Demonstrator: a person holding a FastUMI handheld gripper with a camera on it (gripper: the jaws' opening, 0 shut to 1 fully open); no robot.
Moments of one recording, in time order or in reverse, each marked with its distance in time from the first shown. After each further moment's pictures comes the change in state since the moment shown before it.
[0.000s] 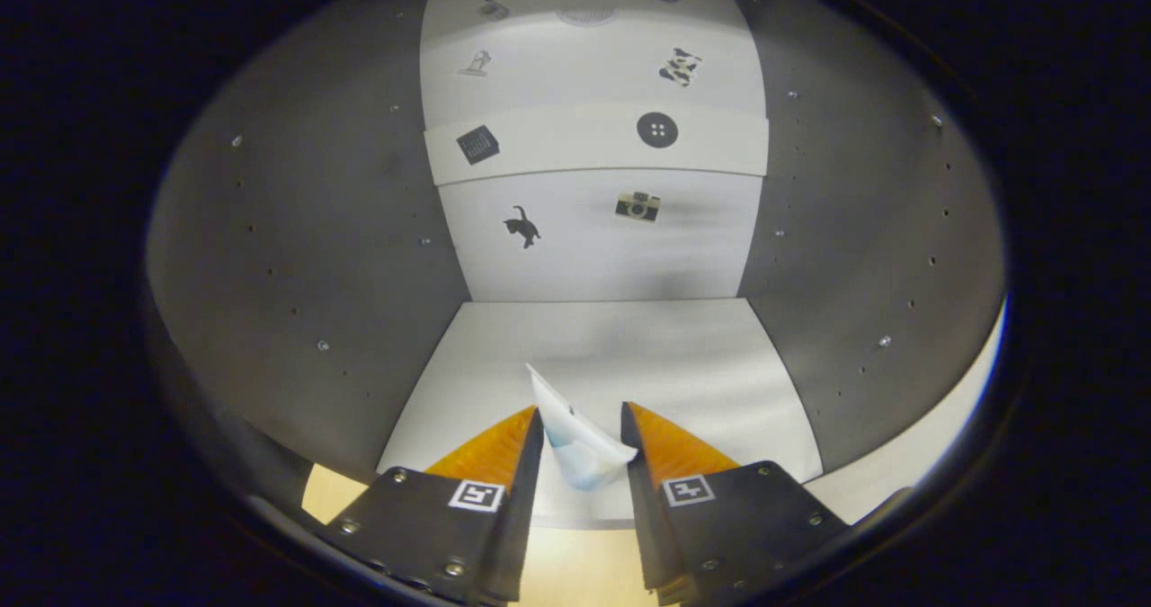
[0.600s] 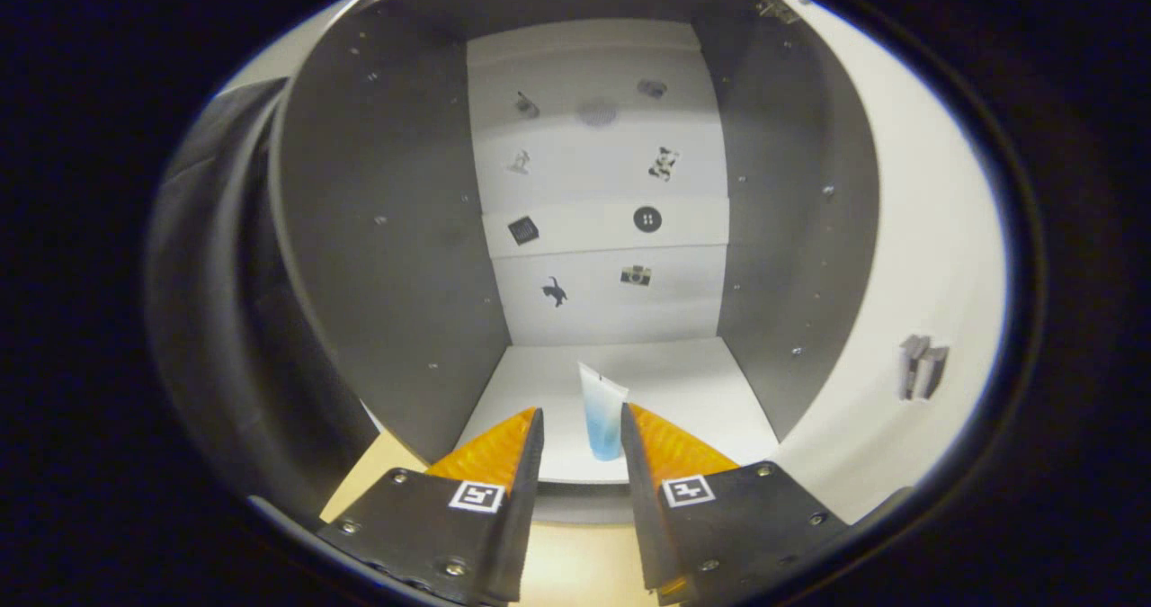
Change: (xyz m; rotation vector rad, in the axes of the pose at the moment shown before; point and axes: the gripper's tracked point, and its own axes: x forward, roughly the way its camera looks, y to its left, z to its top) arm -0.133 0.016 0.023 0.033 -0.228 0.038
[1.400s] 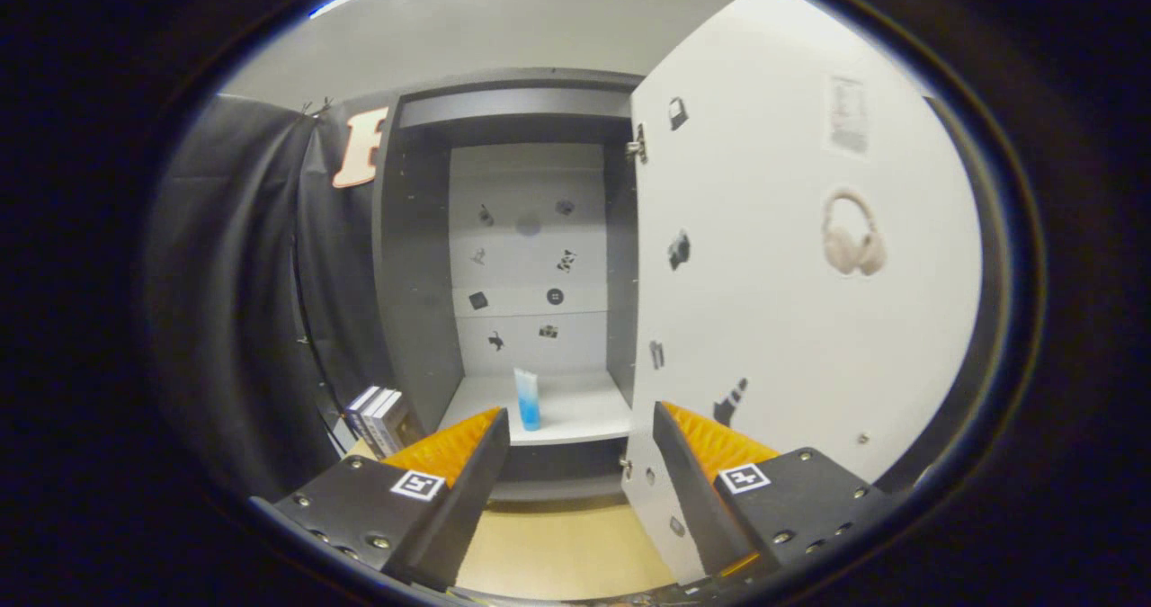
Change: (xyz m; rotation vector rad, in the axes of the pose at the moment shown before) arm -0.244 -0.061 0.004 -0.017 -0.232 -0.291
